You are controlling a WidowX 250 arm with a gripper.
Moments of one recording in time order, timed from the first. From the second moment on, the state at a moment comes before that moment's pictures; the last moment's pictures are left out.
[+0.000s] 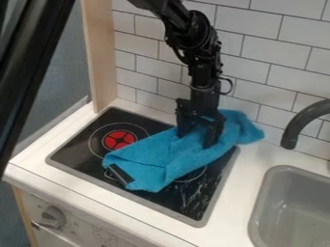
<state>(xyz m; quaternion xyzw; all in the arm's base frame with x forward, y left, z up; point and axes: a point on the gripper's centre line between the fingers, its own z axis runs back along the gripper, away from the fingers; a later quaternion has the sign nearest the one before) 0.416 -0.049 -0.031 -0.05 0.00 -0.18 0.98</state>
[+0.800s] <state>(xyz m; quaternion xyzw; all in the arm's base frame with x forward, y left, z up) 0.415 -0.054 0.010 -0.07 -0.04 -0.18 0.98</state>
